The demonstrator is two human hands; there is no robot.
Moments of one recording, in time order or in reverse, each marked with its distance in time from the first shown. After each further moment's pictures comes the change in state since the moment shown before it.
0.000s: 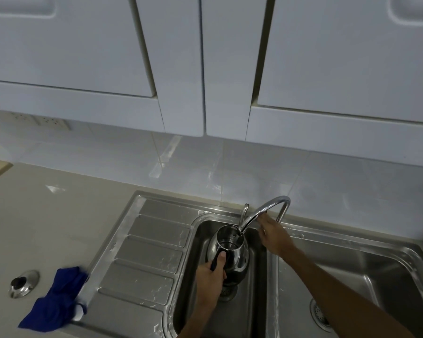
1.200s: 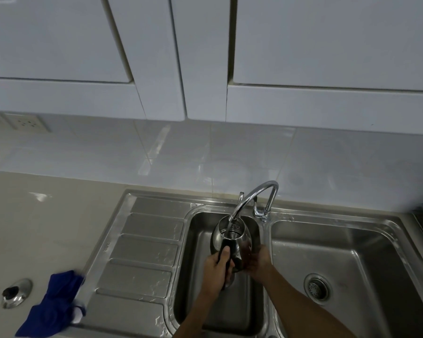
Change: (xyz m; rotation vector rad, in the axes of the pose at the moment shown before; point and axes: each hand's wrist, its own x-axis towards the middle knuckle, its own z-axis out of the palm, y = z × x) left_hand -0.016 0.002 0.002 -0.033 -0.328 -0.005; right_hand -0.074 -0.071 0.051 1.611 0.089 1.368
